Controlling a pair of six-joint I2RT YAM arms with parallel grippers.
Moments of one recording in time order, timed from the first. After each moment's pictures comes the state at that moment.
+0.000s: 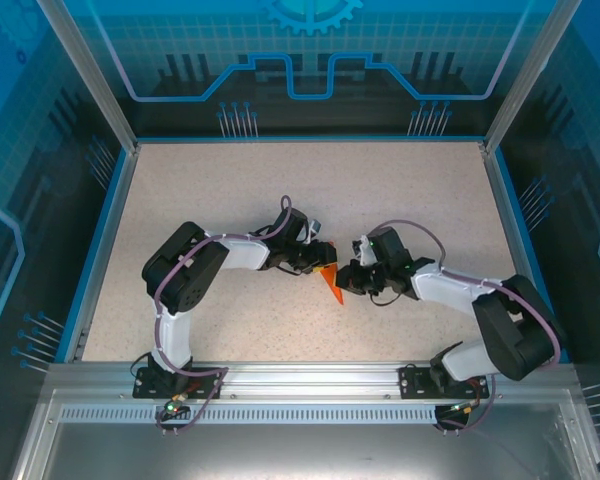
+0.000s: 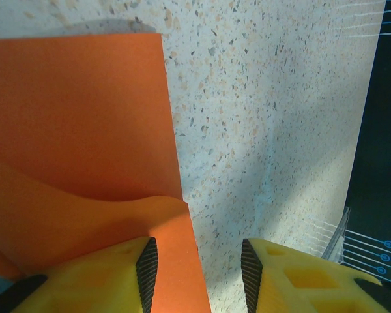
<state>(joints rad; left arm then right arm) -0.60 1.98 1.03 0.14 0.56 -0.93 0.50 1.43 0.60 -0.08 -0.55 0.78</state>
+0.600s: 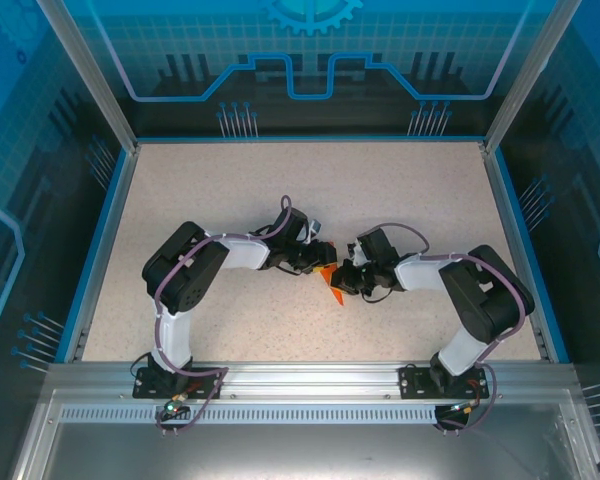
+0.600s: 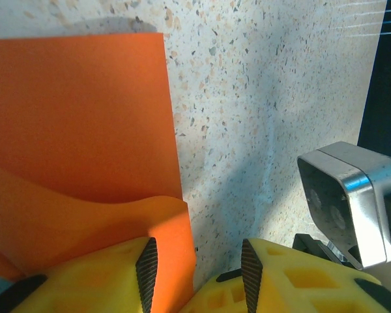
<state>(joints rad) -0.60 1.98 1.03 0.13 0.56 -0.93 0.50 1.65 0.64 0.01 -0.53 0.83</state>
